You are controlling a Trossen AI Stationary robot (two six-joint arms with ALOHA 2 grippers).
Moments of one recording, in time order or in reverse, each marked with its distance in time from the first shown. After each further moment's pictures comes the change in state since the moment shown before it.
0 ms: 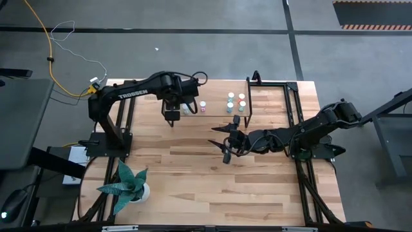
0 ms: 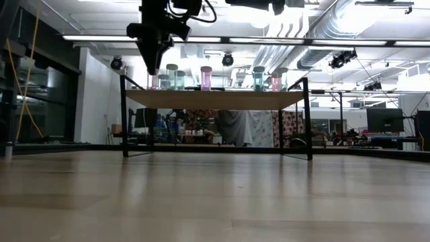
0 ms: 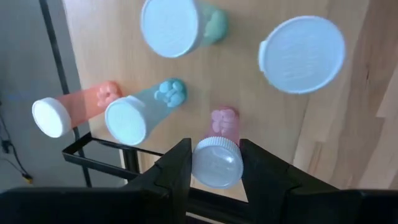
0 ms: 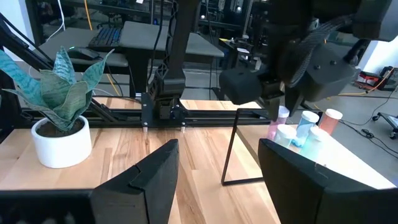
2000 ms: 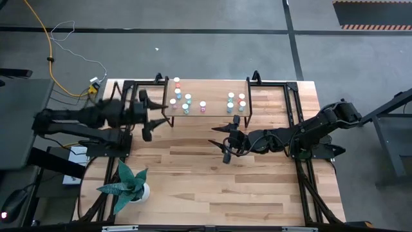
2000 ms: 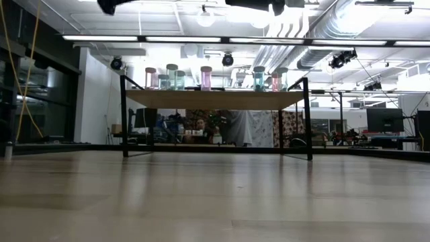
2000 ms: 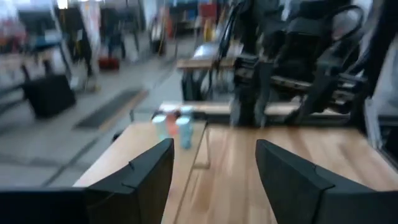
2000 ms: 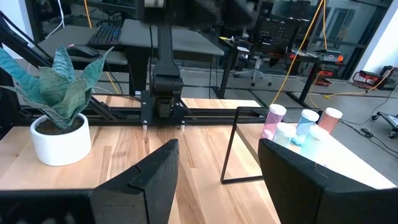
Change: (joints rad) left arm -0.301 -1.075 -0.986 1.303 0.136 -0.221; right arm 0.000 0.000 0.000 -0.008 0.000 0.000
